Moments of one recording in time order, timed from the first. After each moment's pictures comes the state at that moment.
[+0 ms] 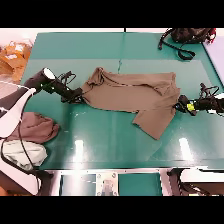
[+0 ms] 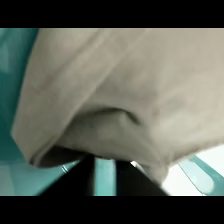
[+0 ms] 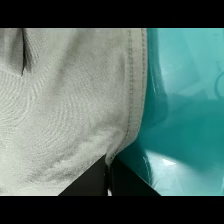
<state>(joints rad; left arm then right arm) -0.08 -1.80 1.36 1.02 -1.14 -1.46 -0.51 -1.49 0.94 -0.94 0.97 1.30</state>
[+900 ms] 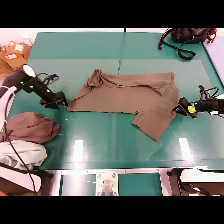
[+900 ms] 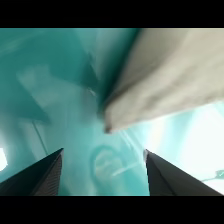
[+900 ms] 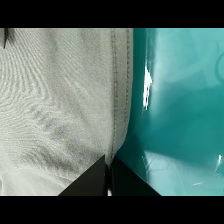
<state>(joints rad) 0.12 -1.70 1.36 1.15 -1.41 -1.37 -0.52 -1.49 0.95 -0.98 1.06 1.30</state>
